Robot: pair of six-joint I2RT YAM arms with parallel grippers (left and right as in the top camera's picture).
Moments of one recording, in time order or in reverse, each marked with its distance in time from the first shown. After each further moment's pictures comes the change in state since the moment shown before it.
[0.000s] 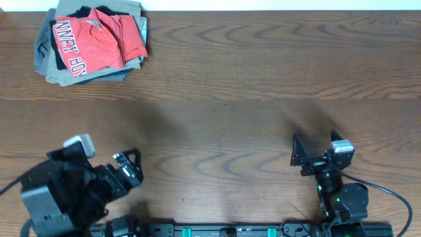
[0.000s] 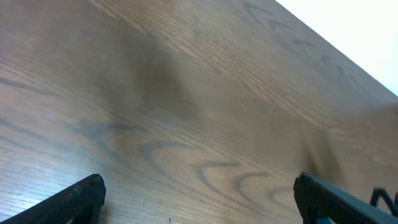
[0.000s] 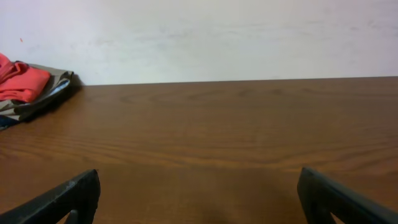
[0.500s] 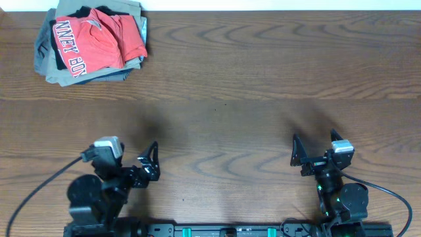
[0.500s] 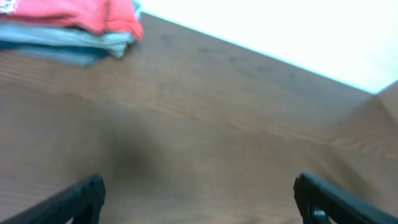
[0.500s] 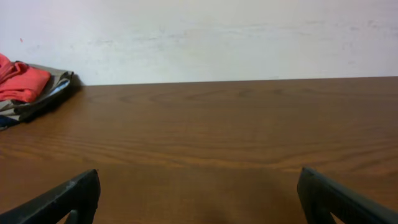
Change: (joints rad) left arm -0.201 -0.370 -0.632 0.675 -0.051 0.008; right arm 0.000 -0.001 0.000 0.000 0.000 0.000
